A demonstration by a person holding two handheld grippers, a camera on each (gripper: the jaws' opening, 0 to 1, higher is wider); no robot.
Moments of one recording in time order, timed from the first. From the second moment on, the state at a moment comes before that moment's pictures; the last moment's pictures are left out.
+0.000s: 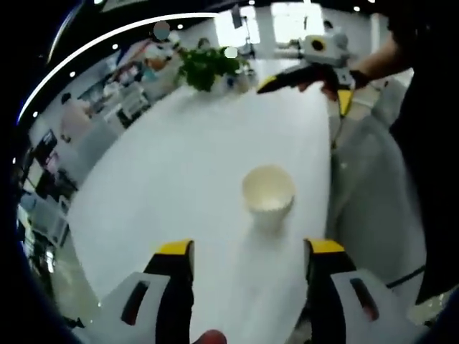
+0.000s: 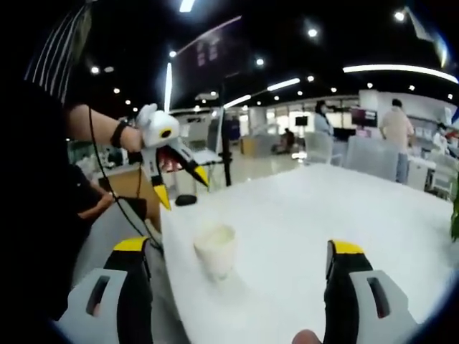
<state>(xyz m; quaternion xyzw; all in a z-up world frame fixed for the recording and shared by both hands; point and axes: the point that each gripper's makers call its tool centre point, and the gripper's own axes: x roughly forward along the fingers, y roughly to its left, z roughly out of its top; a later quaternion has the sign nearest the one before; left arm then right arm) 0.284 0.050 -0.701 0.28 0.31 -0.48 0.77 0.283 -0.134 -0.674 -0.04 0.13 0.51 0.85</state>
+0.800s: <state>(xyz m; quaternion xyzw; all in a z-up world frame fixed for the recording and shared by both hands) 0.272 0.033 -0.741 0.24 0.31 -0.51 0.76 0.268 -0.096 -0.740 -0.13 0.19 0.56 0.79</state>
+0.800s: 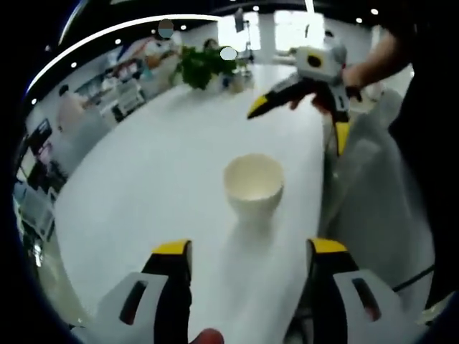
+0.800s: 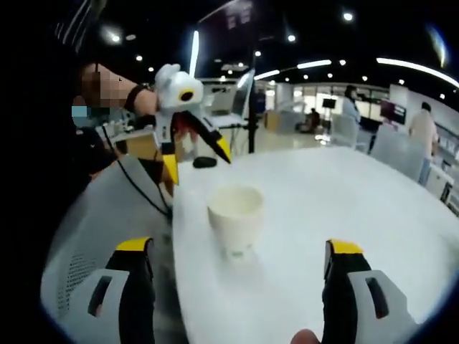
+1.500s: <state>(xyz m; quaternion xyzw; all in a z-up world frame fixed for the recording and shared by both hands) 0.279 0.009 -0.769 0.22 0.30 -0.54 0.75 0.281 -0.070 -0.768 -0.14 0.22 0.58 0.77</state>
